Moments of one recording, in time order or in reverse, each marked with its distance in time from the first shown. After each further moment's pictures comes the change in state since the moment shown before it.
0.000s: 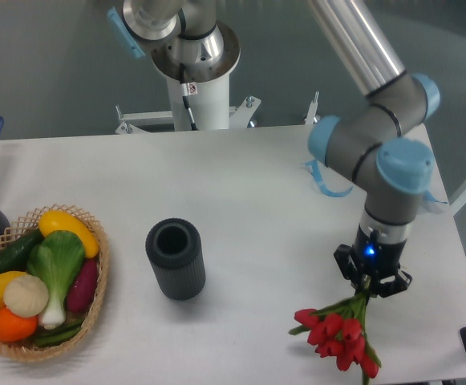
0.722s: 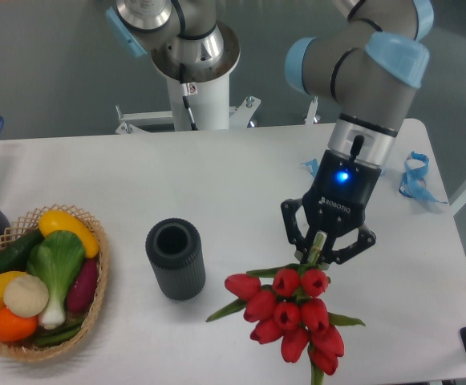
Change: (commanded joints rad) arm 0.012 0.125 -0.025 0.002 -0.369 -0.194
